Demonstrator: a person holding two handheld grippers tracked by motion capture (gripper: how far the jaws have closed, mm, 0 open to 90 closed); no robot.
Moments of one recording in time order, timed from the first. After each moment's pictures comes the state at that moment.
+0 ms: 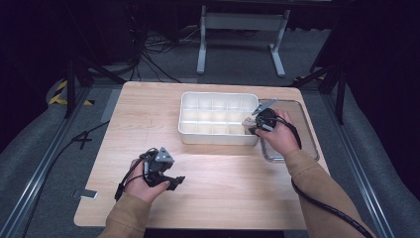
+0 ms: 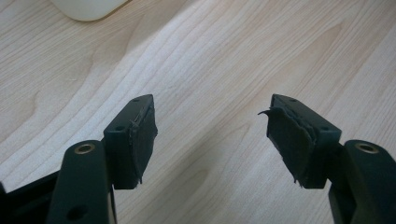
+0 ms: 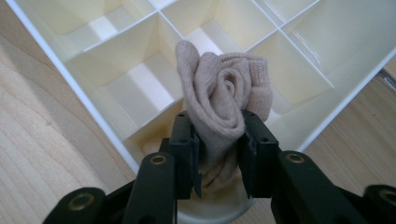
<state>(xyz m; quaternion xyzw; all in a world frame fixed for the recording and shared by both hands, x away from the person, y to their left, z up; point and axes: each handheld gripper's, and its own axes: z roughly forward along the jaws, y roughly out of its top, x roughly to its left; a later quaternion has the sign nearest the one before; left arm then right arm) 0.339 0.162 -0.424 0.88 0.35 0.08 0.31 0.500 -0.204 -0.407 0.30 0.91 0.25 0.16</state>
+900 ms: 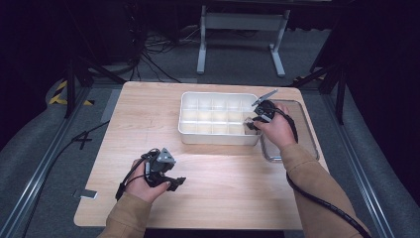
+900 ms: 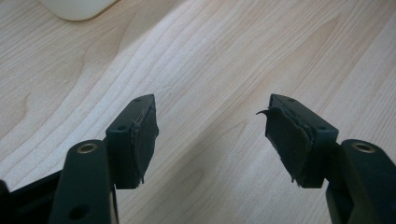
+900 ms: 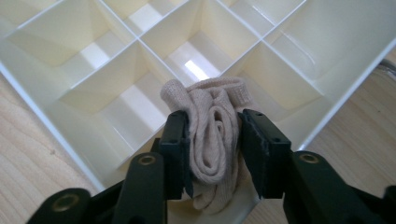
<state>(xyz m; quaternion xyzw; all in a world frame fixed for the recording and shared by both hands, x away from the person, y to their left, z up) 0.339 0.160 -0.424 0.89 0.34 0.08 0.30 0.523 -0.202 -0.399 0.35 0.90 0.25 0.12</state>
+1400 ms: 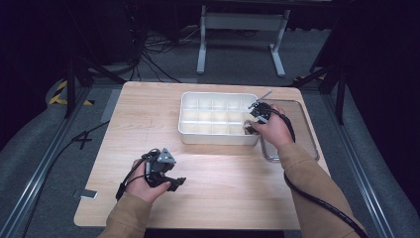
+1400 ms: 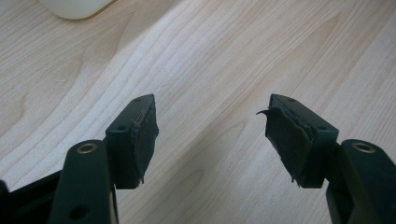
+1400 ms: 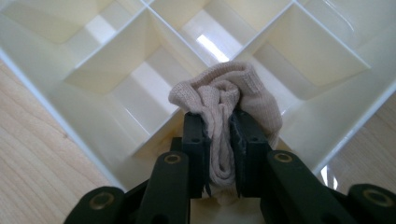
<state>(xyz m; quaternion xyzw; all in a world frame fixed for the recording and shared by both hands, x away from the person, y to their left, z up) 0.339 0.159 -0.425 0.89 0.34 0.07 0.30 0.525 -0.195 -0.407 0.36 0.90 0.21 0.08</state>
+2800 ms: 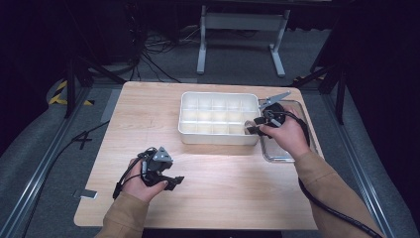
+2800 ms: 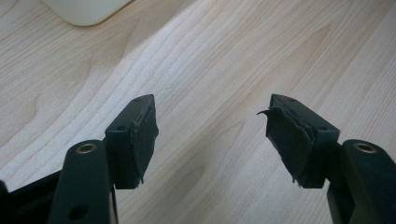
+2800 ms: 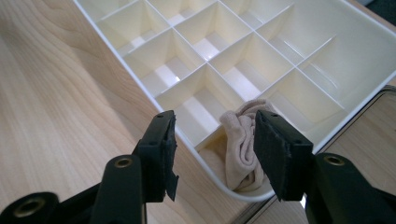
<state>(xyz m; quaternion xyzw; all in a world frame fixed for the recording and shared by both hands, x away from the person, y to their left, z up) 0.336 0.168 -0.416 0.88 0.34 0.07 0.31 0.477 -0.213 -0.363 0.31 0.89 0.32 0.11</state>
